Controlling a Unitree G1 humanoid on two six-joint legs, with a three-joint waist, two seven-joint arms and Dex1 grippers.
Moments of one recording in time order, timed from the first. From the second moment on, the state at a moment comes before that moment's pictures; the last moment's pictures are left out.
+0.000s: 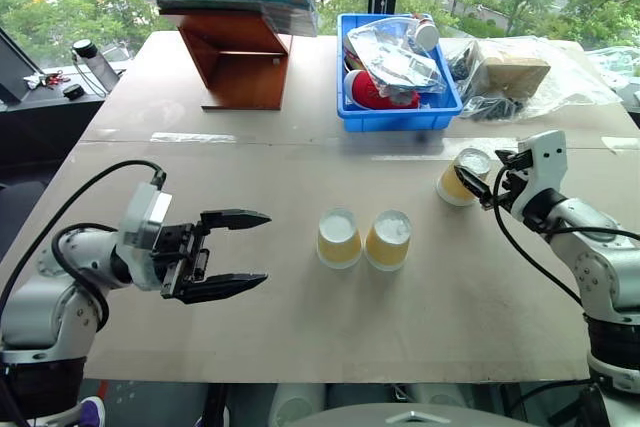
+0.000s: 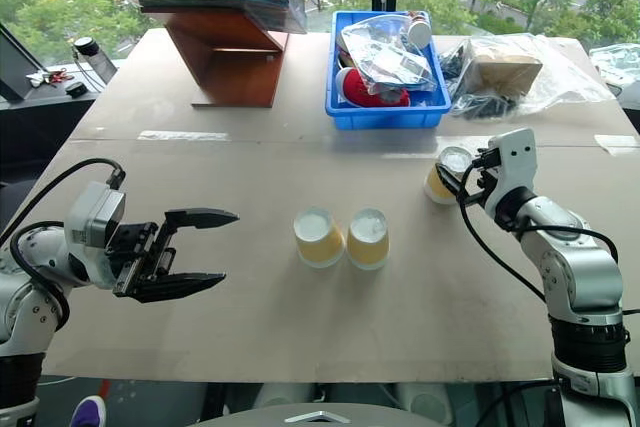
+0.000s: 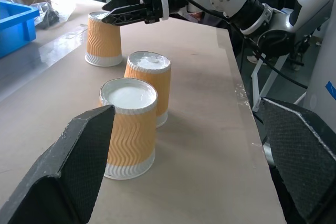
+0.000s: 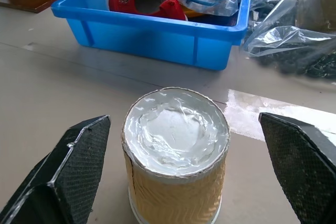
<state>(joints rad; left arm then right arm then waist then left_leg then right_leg) 0.01 0.83 0.33 -0.23 -0.79 0.36 -1.50 -0.26 -0.48 -0.17 -0.32 0.43 0.71 0.37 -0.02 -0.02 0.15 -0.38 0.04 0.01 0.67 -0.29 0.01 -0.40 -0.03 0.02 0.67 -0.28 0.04</state>
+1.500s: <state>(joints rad) 0.02 0.83 0.34 -0.22 -0.80 0.37 -1.47 -0.58 -0.59 0.03 -0.69 0.79 0.94 0.58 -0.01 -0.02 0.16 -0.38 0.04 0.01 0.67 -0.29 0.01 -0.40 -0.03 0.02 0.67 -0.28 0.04</state>
